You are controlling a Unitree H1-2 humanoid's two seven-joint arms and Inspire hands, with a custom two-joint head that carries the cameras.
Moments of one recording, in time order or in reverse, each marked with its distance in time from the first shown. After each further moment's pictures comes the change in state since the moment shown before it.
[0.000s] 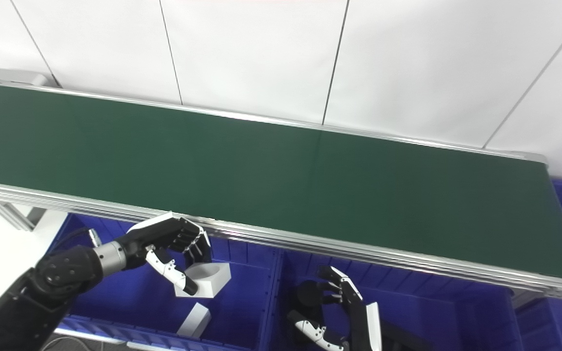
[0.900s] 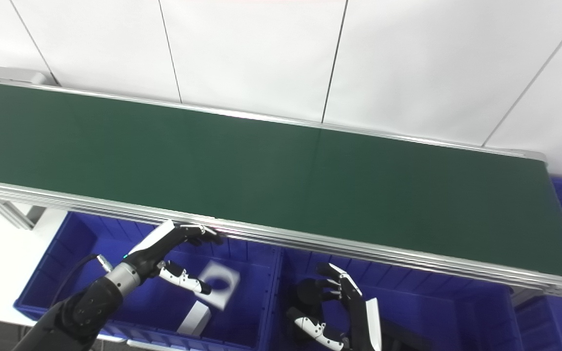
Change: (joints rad) left arm 0.076 -0.088 0.009 0.078 0.244 -0.231 0.225; right arm 0.000 0.015 -0.019 -0.010 -0.006 0.000 0.023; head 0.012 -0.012
